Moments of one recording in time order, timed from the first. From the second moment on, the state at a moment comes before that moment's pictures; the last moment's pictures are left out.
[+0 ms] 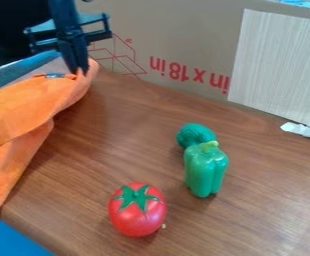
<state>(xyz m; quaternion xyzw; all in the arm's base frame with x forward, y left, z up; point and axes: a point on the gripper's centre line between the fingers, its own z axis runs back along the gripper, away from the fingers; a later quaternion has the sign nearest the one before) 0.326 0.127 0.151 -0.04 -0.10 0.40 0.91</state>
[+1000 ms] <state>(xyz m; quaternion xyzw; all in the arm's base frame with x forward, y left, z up) 0.380 0.060 0.112 -0.03 -0.08 0.53 0.85</state>
